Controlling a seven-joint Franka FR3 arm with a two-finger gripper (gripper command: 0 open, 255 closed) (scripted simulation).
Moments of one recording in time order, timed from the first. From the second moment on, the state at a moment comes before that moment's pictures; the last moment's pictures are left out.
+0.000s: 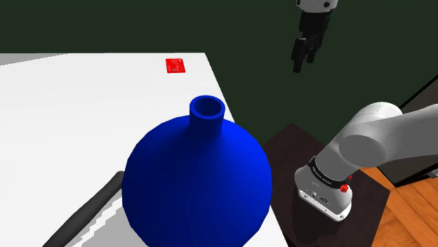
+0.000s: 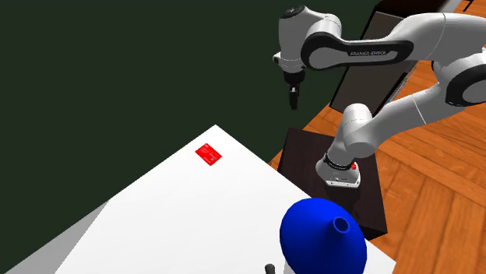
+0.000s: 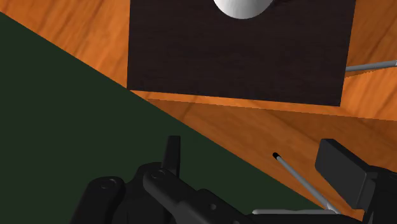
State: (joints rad) arm 0.01 -0.74 -0.04 -2.41 -0.11 1.45 -0.06
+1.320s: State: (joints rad) arm 0.01 -0.57 0.40 -2.37 0.01 1.98 0.58
